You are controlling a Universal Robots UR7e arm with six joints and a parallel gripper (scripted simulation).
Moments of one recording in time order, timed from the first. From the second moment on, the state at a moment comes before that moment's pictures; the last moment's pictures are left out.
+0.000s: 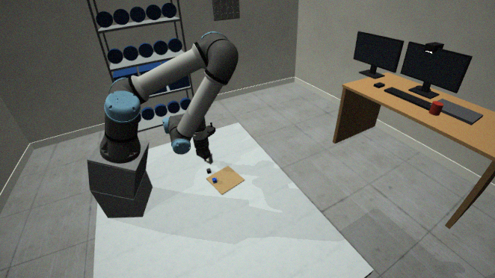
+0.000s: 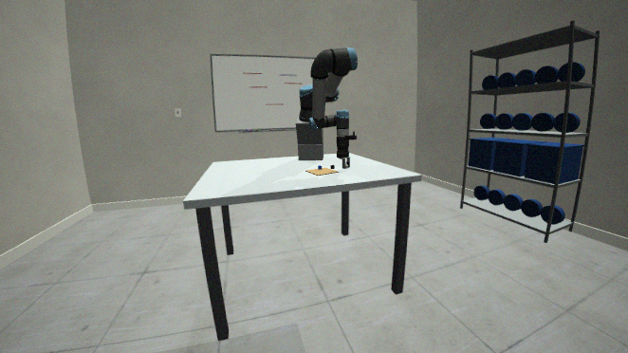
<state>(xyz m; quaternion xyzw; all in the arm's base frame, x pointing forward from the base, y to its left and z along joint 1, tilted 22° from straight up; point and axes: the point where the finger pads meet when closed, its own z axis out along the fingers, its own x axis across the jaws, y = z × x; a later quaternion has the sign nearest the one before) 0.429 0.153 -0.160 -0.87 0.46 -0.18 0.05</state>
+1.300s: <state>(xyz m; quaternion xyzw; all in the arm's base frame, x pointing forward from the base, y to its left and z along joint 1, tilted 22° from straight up) 0.429 0.153 -0.160 -0.87 0.46 -0.18 0.05</state>
